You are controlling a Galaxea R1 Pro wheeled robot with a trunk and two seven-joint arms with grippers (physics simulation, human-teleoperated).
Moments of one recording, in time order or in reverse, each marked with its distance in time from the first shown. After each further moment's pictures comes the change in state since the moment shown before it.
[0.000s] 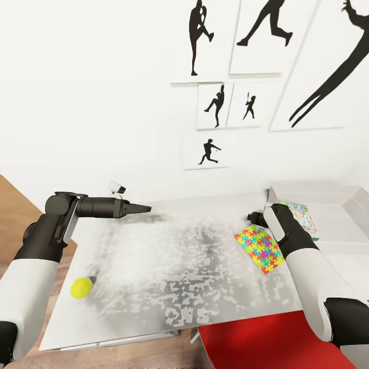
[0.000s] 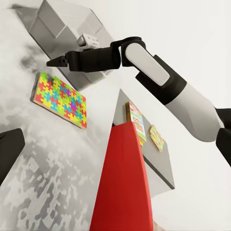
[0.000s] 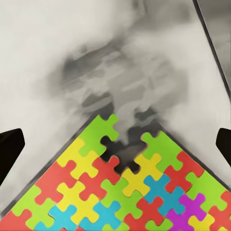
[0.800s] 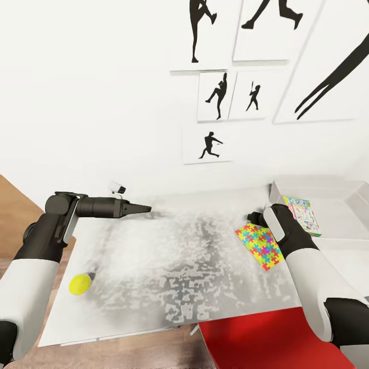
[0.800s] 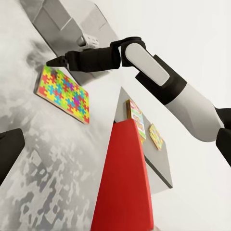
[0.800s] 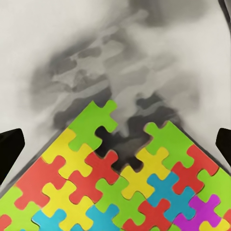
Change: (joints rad) left arm 0.000 0.000 -0.001 0.000 0.000 0.000 0.000; right arm 0.001 0.000 0.001 0.000 0.000 -0.002 0.000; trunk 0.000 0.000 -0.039
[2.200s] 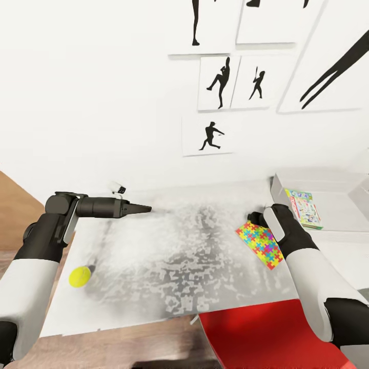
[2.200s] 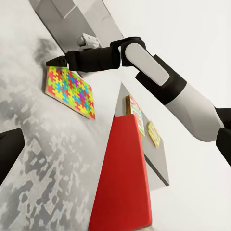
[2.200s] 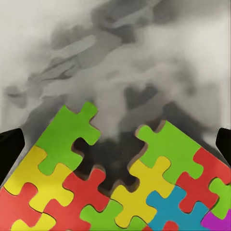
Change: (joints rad) left arm 0.000 0.000 -0.001 0.000 0.000 0.000 0.000; right arm 0.000 -0.001 0.001 0.000 -0.001 -0.002 0.000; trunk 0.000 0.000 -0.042
